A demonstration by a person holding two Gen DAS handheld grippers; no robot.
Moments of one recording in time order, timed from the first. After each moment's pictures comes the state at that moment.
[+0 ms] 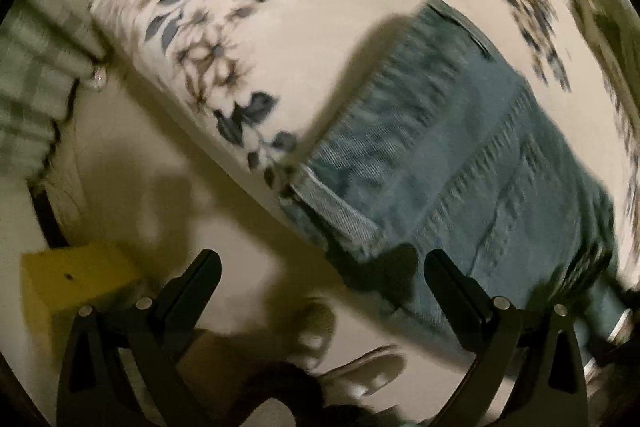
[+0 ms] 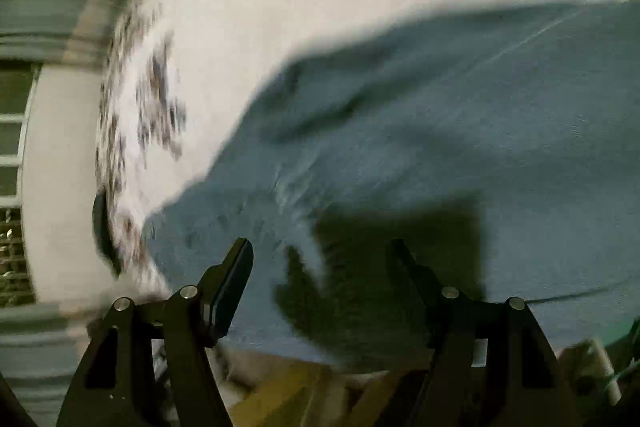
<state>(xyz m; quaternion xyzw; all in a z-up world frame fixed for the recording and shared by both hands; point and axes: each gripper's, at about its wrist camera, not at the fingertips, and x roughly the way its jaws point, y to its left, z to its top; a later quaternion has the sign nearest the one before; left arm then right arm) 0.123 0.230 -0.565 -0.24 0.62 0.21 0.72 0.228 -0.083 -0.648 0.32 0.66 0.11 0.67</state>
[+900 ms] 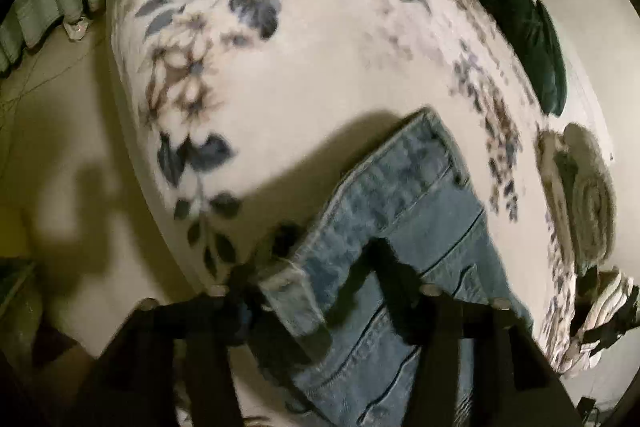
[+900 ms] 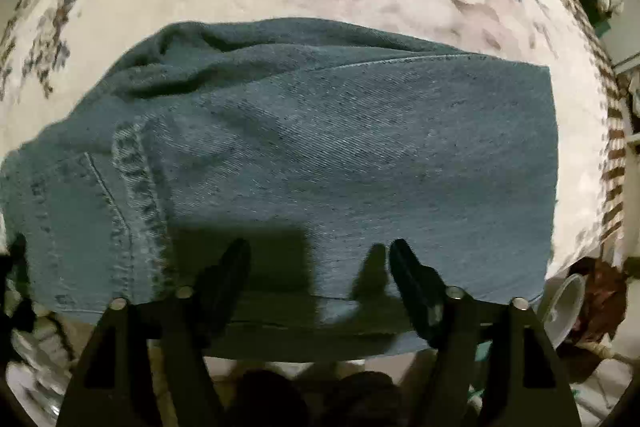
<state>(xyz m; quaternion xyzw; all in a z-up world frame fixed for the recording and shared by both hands) 0.122 0.245 -0.588 -0.40 0.43 0.20 0.78 0.208 -0.122 -0.615 0.02 0.68 -0.07 0.73</state>
